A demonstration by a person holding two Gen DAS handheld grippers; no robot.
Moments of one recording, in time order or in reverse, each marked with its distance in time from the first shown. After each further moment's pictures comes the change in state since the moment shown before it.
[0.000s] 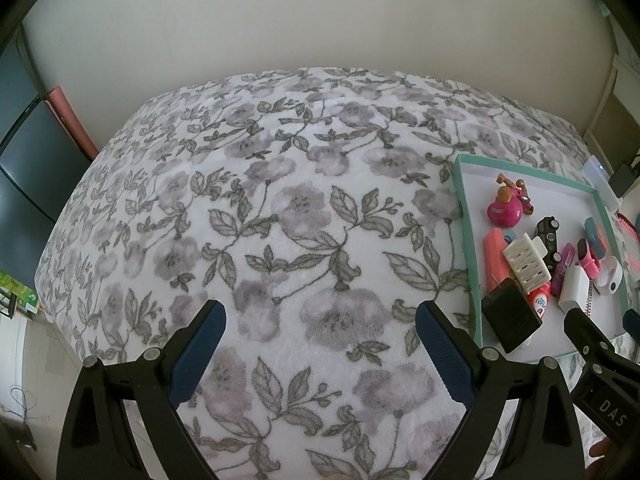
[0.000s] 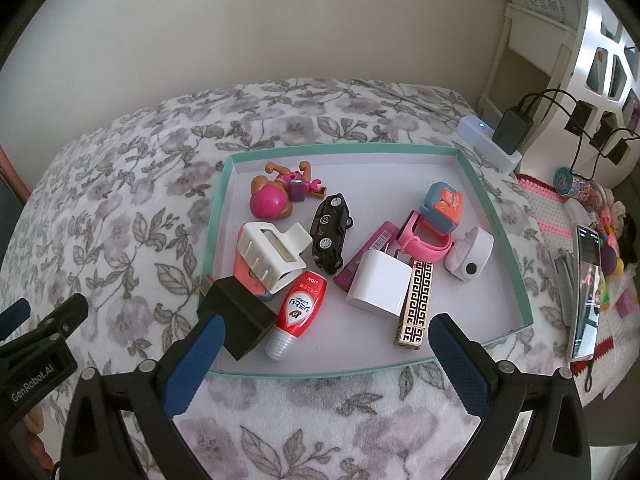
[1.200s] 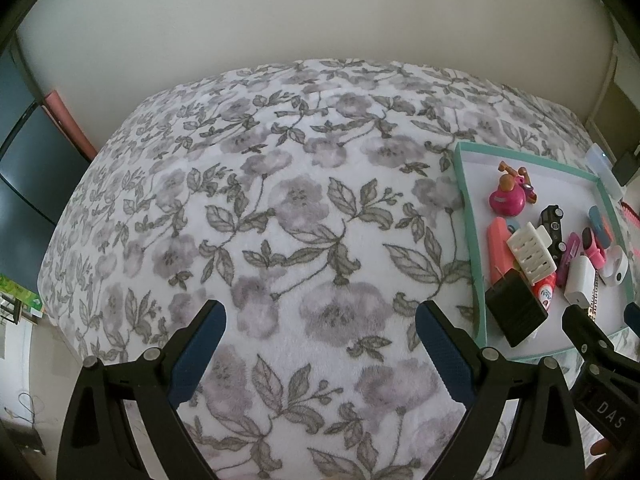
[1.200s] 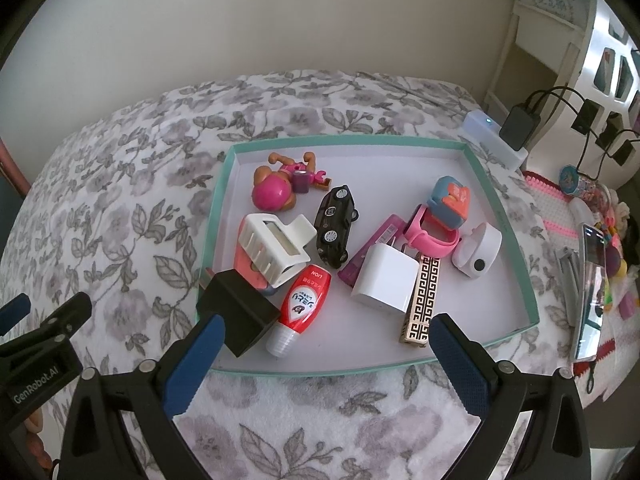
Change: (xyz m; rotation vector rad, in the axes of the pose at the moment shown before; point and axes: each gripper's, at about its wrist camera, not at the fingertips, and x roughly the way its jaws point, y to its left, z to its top) left arm 0.005 -0.005 0.000 0.016 0.030 0.016; right arm 0.009 0.003 -0.002 -0.029 0.026 0.005
